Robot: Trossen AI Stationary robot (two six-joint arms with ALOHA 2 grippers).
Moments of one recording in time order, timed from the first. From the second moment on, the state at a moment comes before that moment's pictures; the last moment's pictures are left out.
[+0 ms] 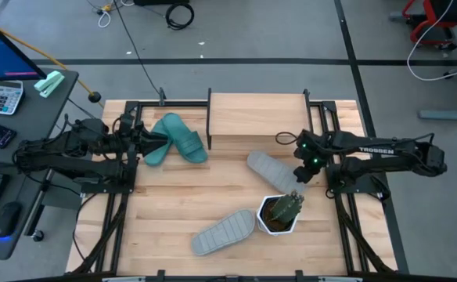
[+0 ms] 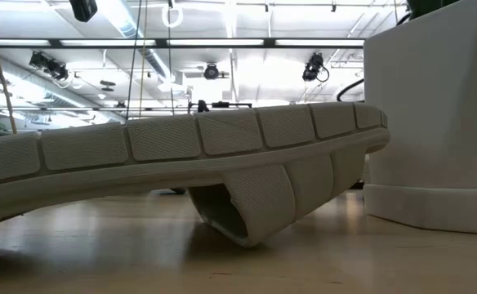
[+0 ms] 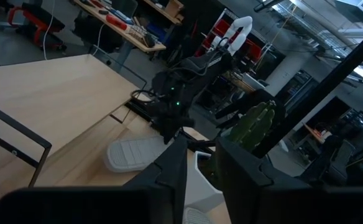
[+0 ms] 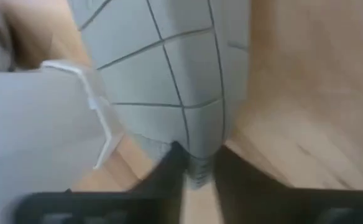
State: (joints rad) left arm 0.00 0.54 0.79 -0.29 -0.13 -0.62; right arm -0.40 0.99 0.46 -0.78 -0.54 0.55
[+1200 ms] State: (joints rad) left arm 0.00 0.54 0.79 -0.29 -0.13 -0.62; right arm -0.36 0.94 1.19 -1.15 -0.42 0.34
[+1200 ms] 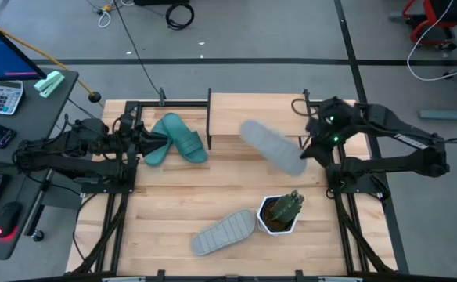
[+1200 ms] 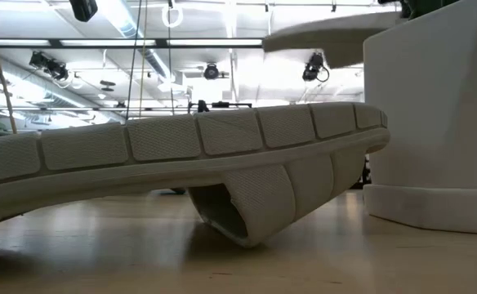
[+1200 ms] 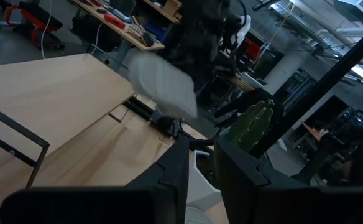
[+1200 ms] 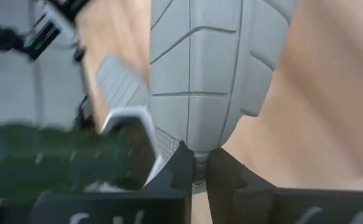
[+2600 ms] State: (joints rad) left arm 0.11 0.96 0.79 0.66 -0.28 -0.17; right arm -0.38 1.28 1.58 -0.66 -0.36 -0.02
